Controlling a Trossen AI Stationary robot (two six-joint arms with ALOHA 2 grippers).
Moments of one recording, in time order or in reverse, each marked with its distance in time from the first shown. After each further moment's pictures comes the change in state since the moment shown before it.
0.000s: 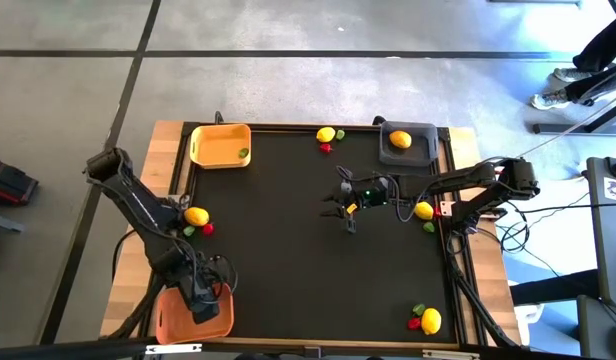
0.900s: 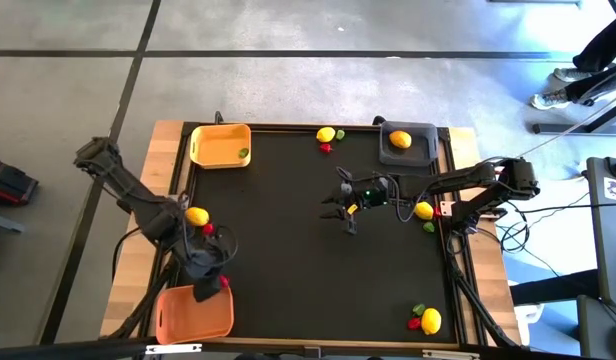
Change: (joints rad) left arm 0.154 -0.230 0.000 0.003 0.014 0.102; right arm 0.000 0.000 0.000 0.000 -0.034 0.000
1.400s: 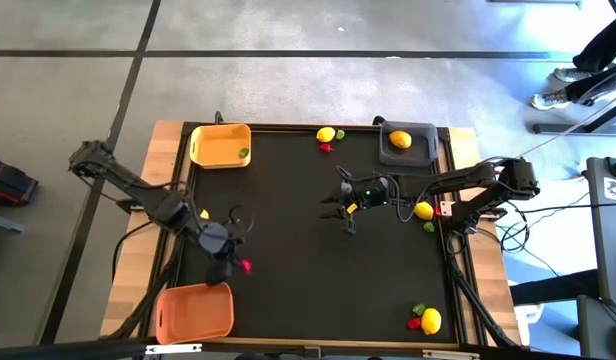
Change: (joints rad) left arm 0.207 -0.034 0.000 0.119 -0.020 0.401; right arm 0.000 0.000 0.000 0.004 0.000 0.026
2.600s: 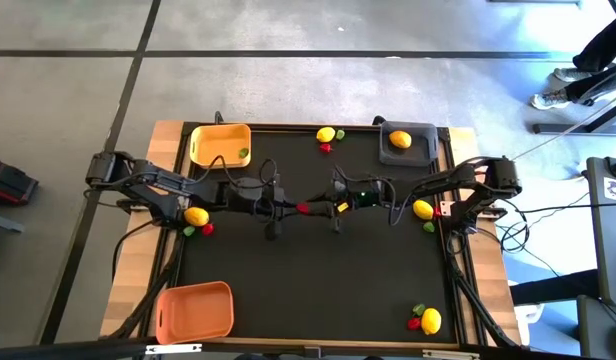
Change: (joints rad) left arm 0.515 0.279 -0.334 1.083 -0.088 0.760; right arm 0.000 0.132 0.000 0.343 -0.020 0.069
